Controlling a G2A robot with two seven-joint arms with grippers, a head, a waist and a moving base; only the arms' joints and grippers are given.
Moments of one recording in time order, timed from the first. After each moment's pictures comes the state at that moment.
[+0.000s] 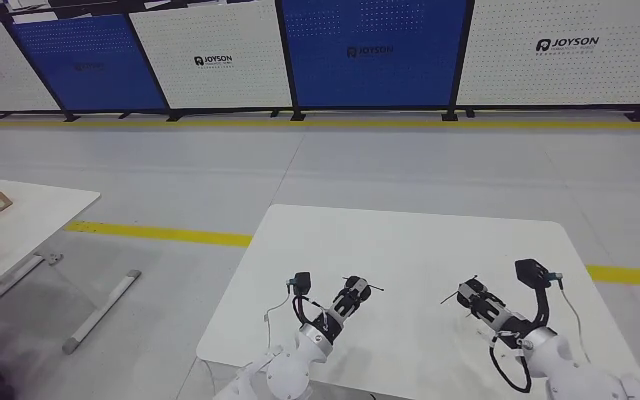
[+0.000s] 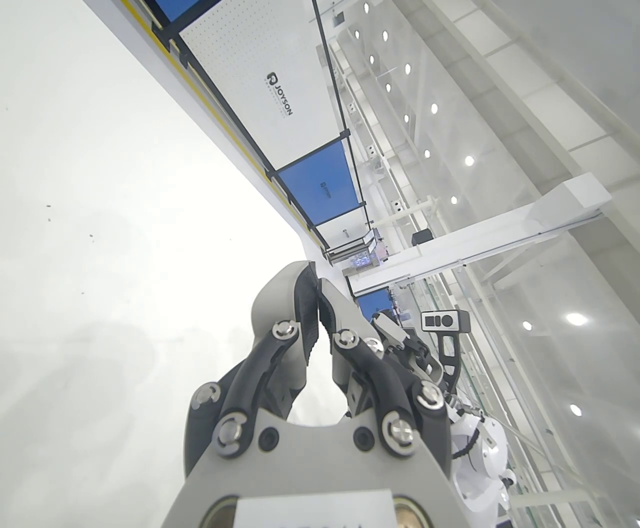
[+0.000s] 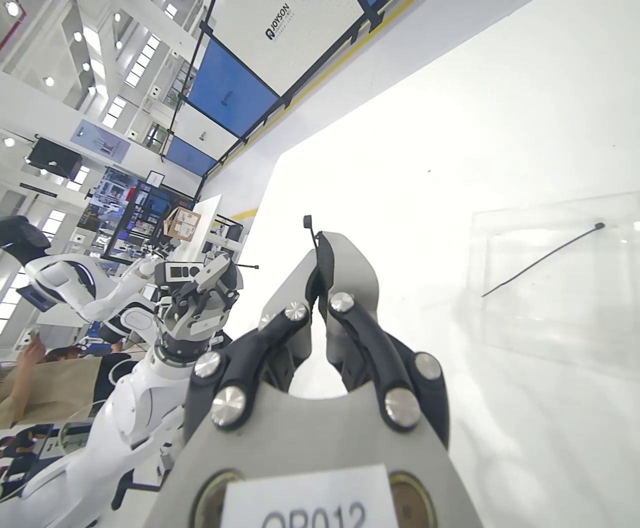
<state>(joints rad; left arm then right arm) 1.53 -1.16 -0.98 -1.74 -0.01 -0.08 0.15 -1.55 -1.10 1.41 -1.99 -0.36 0.21 0.65</state>
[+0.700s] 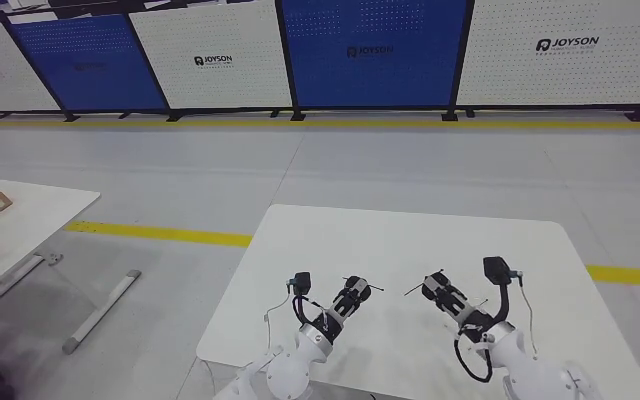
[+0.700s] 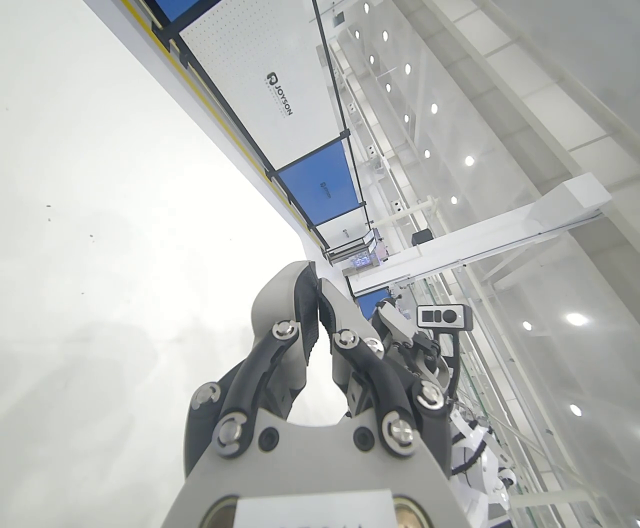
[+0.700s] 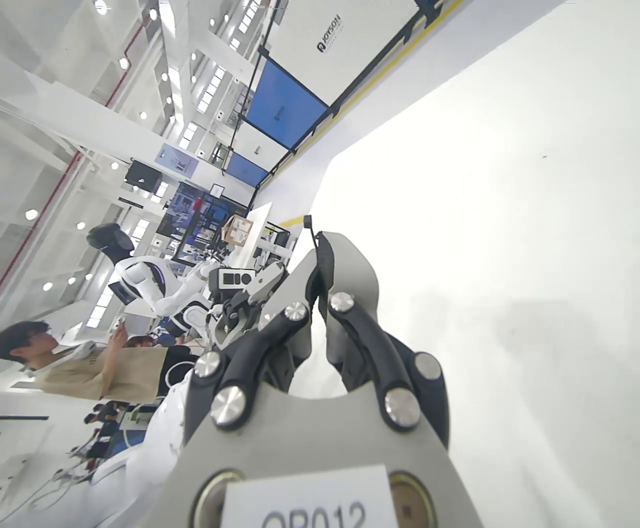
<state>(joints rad) 1.53 -1.16 -0.98 -1.74 -0.01 -0.08 0.15 -1.46 -1.14 1.22 -1.88 -0.21 0.17 0.49</state>
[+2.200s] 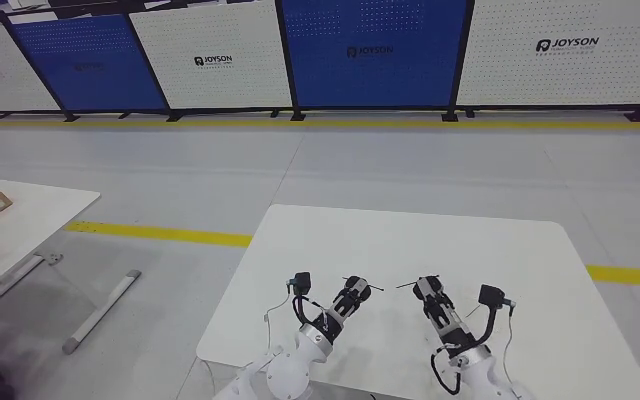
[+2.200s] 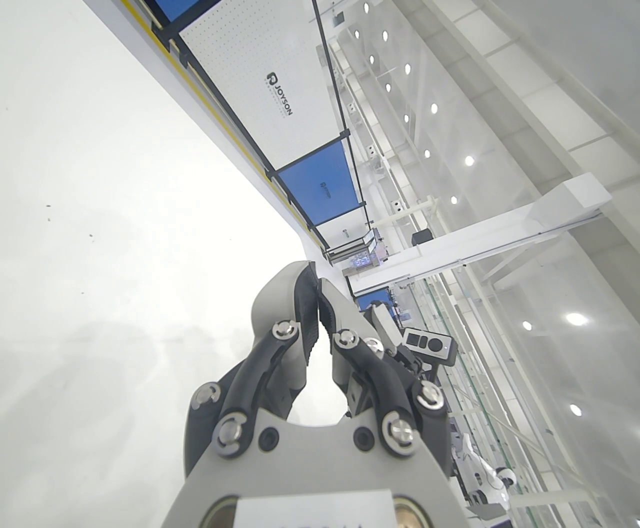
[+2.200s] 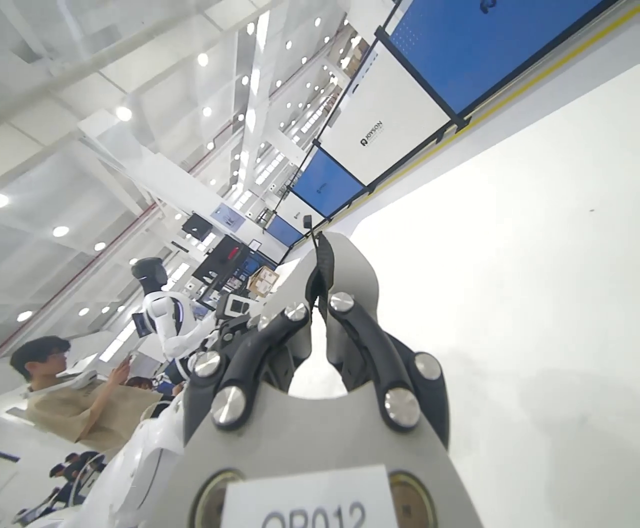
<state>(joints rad) 1.53 -1.16 -0.98 -1.74 -0.01 -0.08 0.15 -1.52 -1.19 1.06 -1.71 -0.33 -0.13 -0.04</state>
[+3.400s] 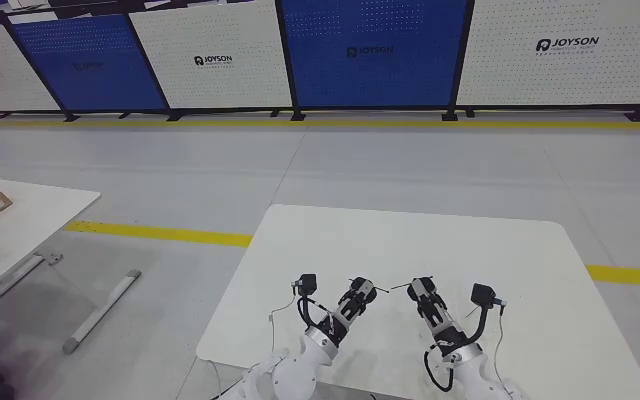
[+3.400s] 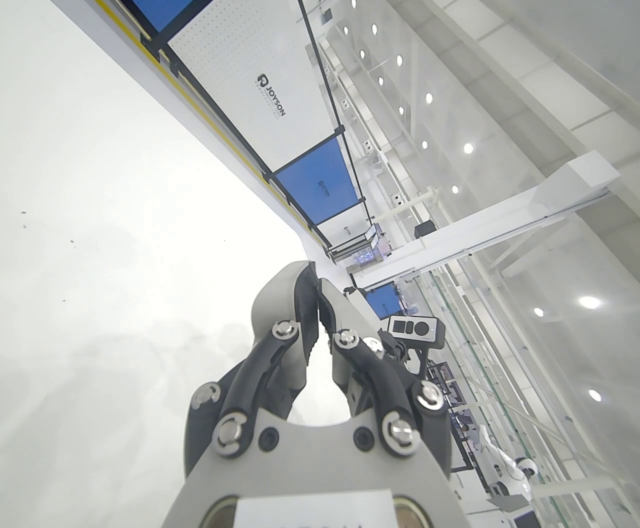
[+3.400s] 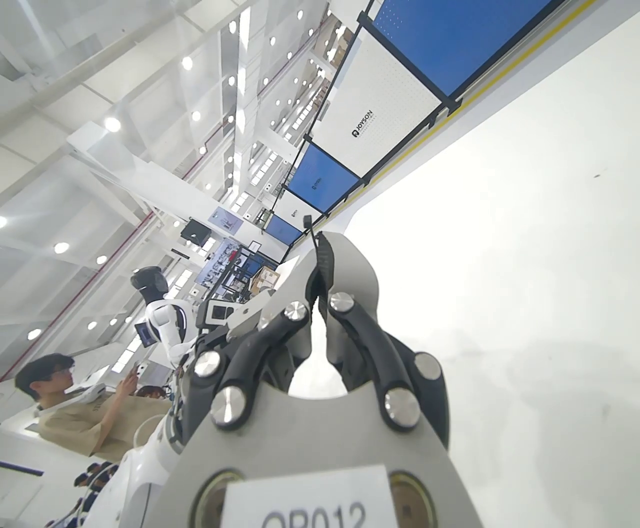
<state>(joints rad) 1.52 -1.17 -0.94 -1.73 0.07 -0.09 0.18 -1.50 -1.21 1.05 -1.67 -0.28 -0.15 -0.04</state>
